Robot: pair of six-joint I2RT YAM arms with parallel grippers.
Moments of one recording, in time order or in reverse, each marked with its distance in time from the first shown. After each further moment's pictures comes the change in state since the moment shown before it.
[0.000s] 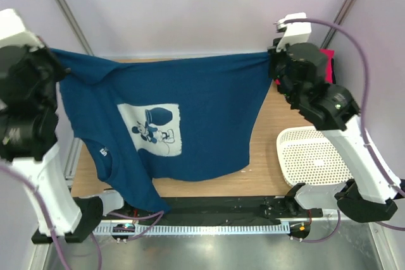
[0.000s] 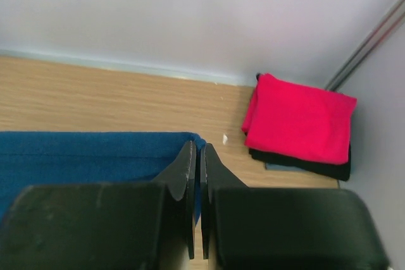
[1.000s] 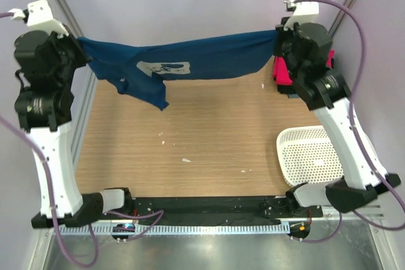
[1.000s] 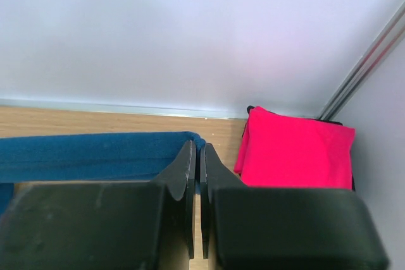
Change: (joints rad) left arm 0.000 0.073 -0.293 0.248 0.204 -0.031; right arm -0.261 0.117 -0.077 0.269 -0.191 -0.051
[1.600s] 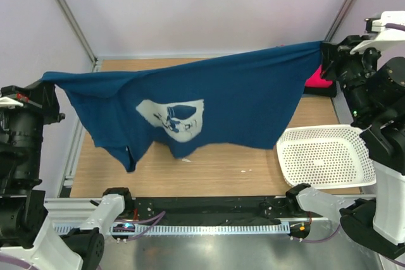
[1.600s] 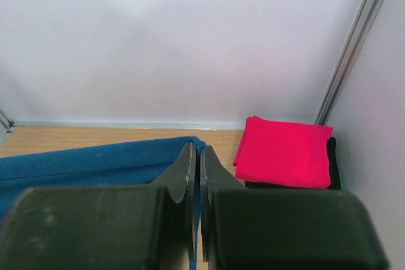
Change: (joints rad) left arm -0.006 -0.360 0.113 -0.176 0.050 -0.023; right arm 0.002 -0.299 0.159 -0.323 -0.055 0.063
